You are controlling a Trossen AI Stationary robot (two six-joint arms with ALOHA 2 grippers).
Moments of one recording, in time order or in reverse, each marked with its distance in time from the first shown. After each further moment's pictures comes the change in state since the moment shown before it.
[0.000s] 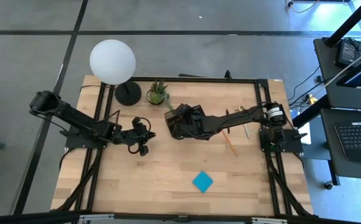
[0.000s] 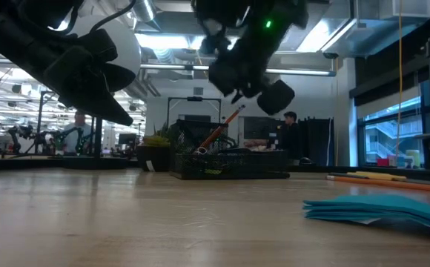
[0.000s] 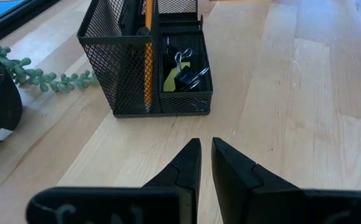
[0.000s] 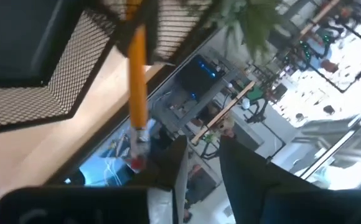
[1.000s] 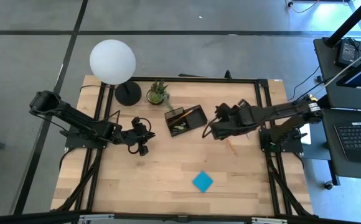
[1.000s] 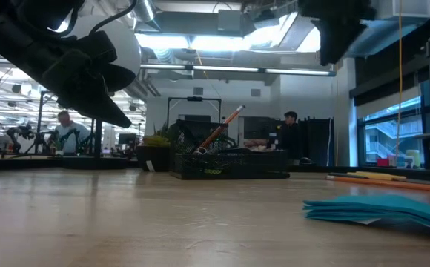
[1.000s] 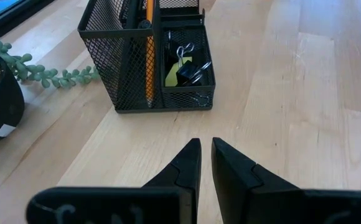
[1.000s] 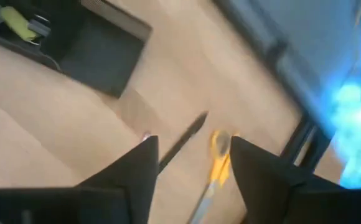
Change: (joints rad) left arm 0.000 0.000 0.000 -0.020 0.000 0.000; right arm 0.100 -0.435 0.001 -0.897 -0.470 2.092
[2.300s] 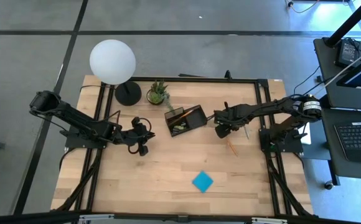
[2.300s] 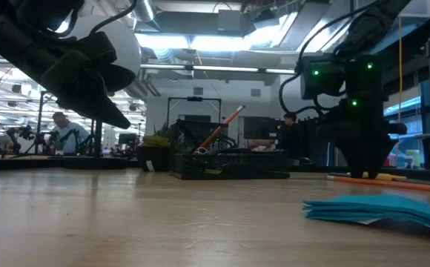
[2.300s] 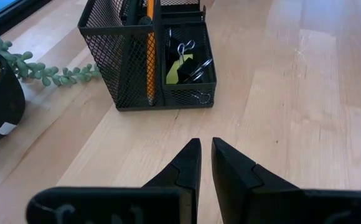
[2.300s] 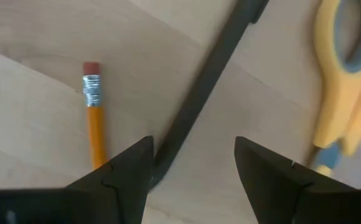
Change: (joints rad) left arm 0.000 0.000 0.000 -0.009 0.001 -0.001; right arm -0.387 -0.014 -0.733 0.713 -0.457 -0.037
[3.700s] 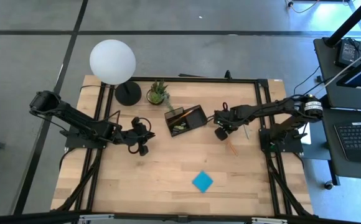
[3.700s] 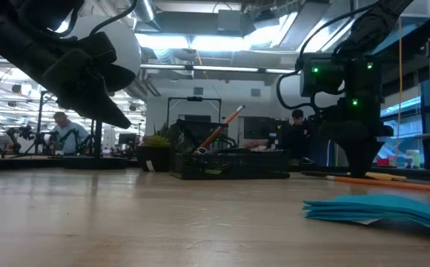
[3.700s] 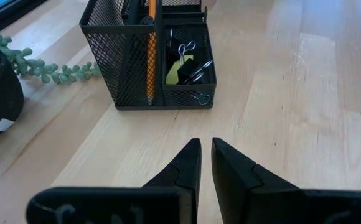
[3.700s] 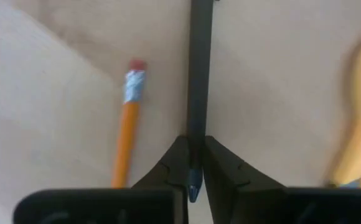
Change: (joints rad) left arm 0.000 0.000 0.000 0.003 0.000 -0.026; right arm 0.001 -0.011 -0.026 0.084 -0.001 -0.186
